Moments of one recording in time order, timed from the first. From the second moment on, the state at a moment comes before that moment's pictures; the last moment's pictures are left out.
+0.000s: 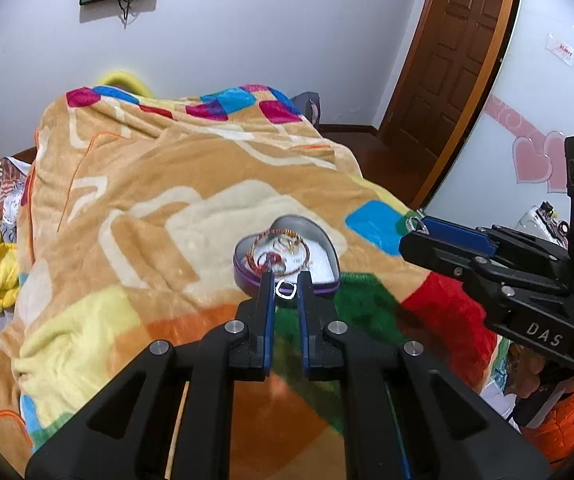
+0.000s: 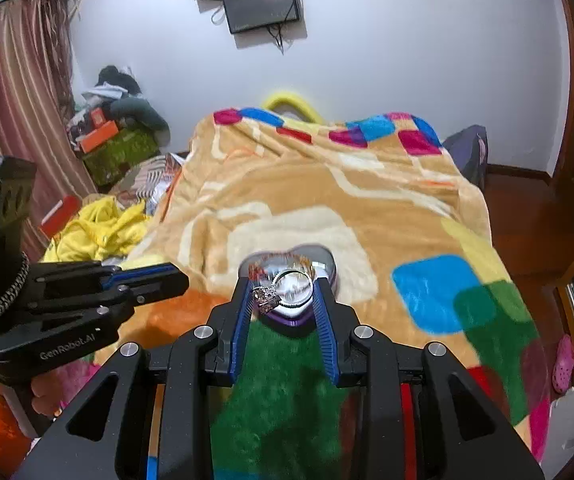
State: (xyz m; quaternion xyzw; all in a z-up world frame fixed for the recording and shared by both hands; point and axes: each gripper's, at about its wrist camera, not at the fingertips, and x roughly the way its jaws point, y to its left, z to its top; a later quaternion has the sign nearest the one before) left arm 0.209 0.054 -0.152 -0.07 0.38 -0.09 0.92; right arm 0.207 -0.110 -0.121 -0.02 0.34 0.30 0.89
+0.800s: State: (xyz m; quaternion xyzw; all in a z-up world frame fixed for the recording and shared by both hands) left arm 0.266 0.058 -0.172 -0.08 0.39 -0.11 0.91; right arm 0.260 -0.093 -0.150 0.00 0.38 0.31 0.87
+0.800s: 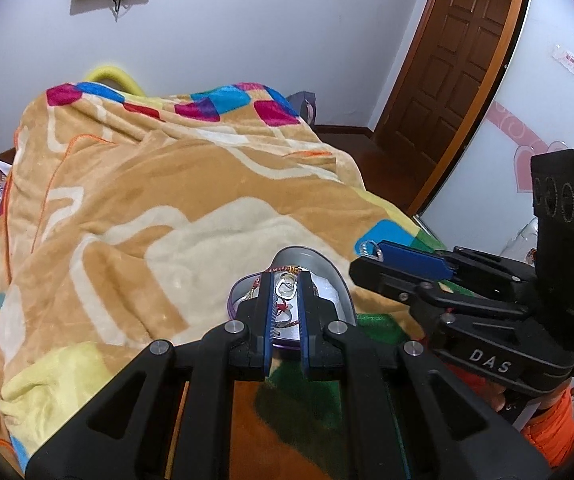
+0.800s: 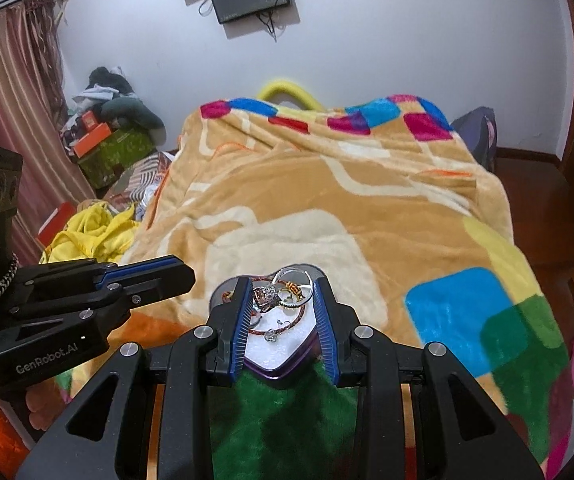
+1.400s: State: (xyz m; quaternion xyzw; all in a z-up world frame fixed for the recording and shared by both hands) left arm 0.286 0.055 -0.196 -0.09 0.42 -0.12 0.90; right arm 0.278 -0.085 -0.173 -0.02 0.41 0.31 0.85
